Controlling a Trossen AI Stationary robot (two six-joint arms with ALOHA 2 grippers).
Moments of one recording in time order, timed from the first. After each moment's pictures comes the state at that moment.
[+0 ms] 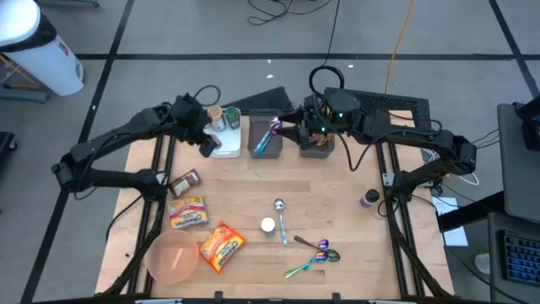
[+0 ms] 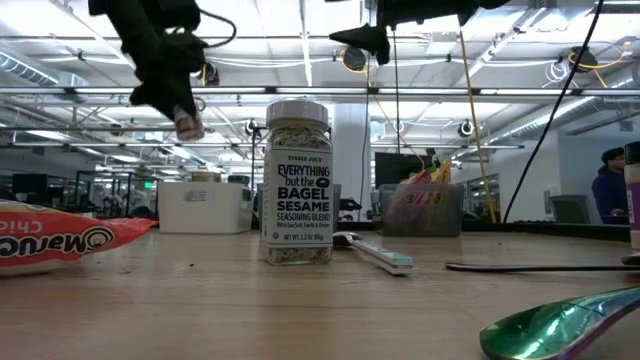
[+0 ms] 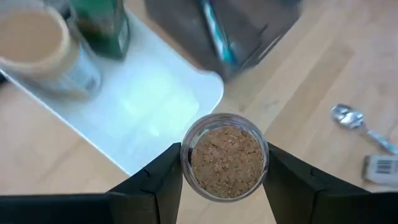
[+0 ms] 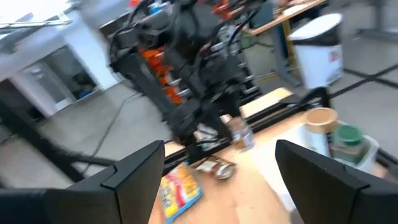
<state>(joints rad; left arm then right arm) 0.63 1.09 1.02 -0.90 0.17 -0.19 -0.35 1.38 1.16 0.14 -0.30 0.42</state>
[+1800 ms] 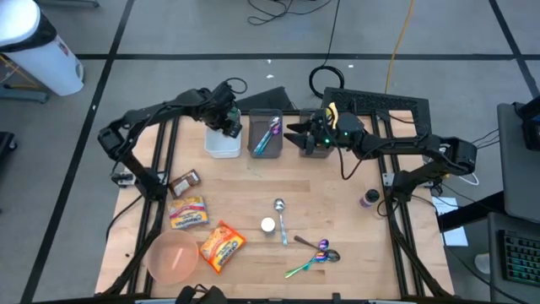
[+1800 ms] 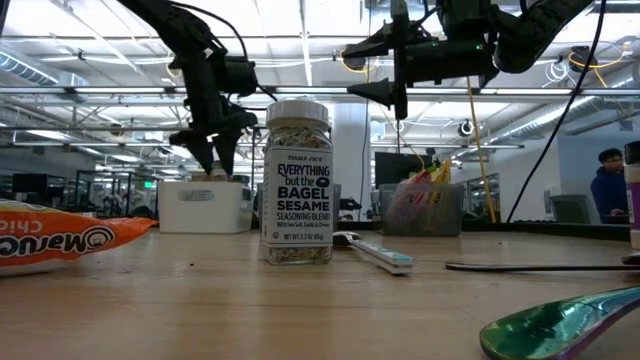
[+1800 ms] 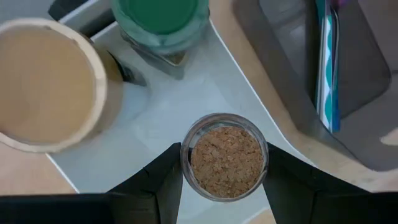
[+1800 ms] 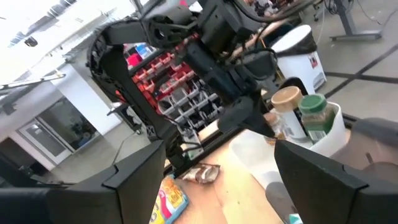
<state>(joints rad) 0.73 1.62 1.24 -0.85 0.03 -0.31 -0.39 1.38 0.72 0.69 -0.22 0.59</state>
